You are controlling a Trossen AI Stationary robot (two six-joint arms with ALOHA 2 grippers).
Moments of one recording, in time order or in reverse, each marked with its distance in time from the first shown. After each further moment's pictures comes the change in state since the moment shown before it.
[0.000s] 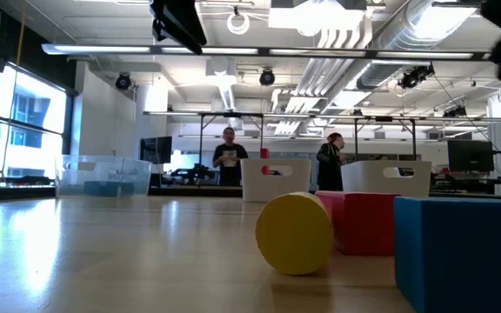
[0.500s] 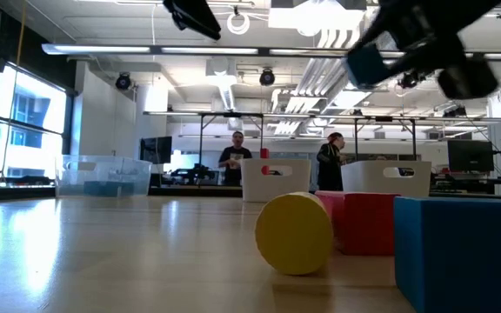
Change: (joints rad) left arm 0.000 0.000 0.000 0.148 0.053 0.295; right arm -0.304 -0.105 0.000 0.343 0.203 -0.546
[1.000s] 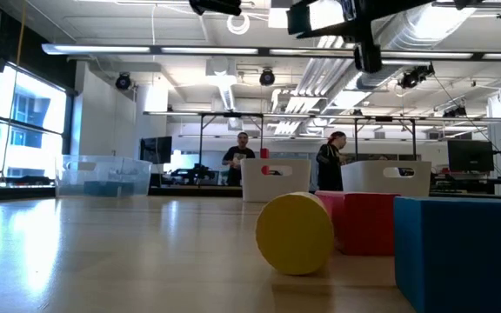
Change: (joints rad) left arm 0.001 0.000 0.000 0.201 0.090 0.113; right arm -0.345 -0.093 0.001 0.344 -0.268 -0.527
